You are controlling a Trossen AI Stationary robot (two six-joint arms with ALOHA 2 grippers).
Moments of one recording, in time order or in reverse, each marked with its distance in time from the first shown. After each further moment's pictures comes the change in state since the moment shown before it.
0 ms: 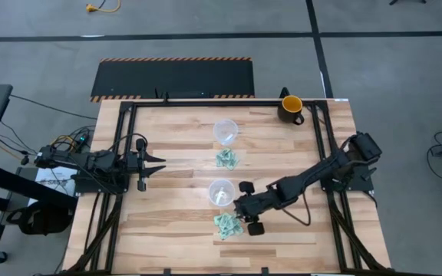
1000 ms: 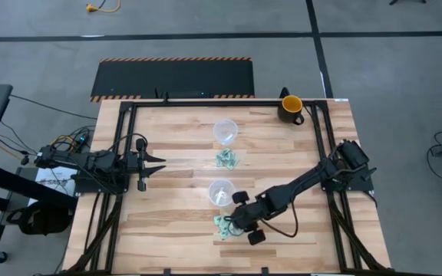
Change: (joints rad) left arm 0.000 0.000 0.000 0.000 -0.002 0.000; right arm 0.036 0.143 0.169 -0.202 -0.075 -0.146
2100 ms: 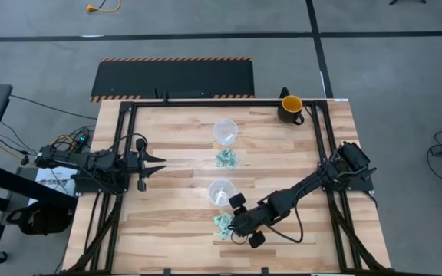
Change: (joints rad) left arm 0.000 0.000 0.000 0.000 -0.001 0.000; right arm 0.042 0.006 0.000 0.078 0.132 -0.154
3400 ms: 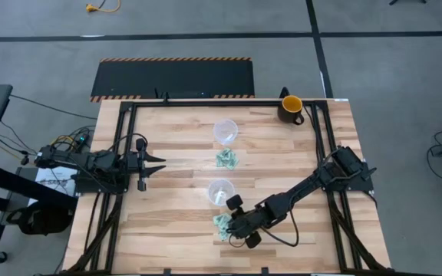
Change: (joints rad) left arm 0.000 0.000 0.000 0.000 -0.001 0.000; right arm 0.007 0.073 0.000 0.085 0.071 -0.062
